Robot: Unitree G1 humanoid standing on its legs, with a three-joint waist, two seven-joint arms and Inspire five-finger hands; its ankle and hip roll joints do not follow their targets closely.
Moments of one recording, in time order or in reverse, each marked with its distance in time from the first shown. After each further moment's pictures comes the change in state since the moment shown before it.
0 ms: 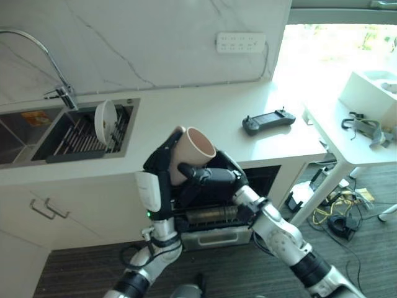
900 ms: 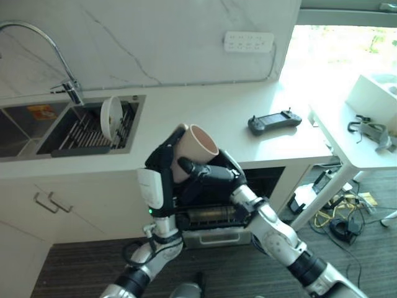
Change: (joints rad) left arm -0.041 0.002 -0.030 0.003 -0.037 -0.014 -0.035; right arm -0.019 0.001 0.063 0.024 0.020 -0.132 -0.096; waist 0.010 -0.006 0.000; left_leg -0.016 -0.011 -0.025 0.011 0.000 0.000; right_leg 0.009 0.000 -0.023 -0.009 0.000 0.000
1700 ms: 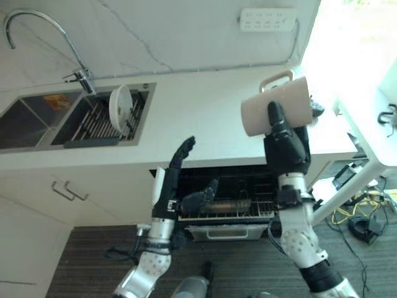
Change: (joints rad) left arm 0.257 0.092 0.035 -0.376 -0.670 -0.035 -0.849; right arm 0.157 0.013 -0.297 -0.144 0.049 -0.308 -0.048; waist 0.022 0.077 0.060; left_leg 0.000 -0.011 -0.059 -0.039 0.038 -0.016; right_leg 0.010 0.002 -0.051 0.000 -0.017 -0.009
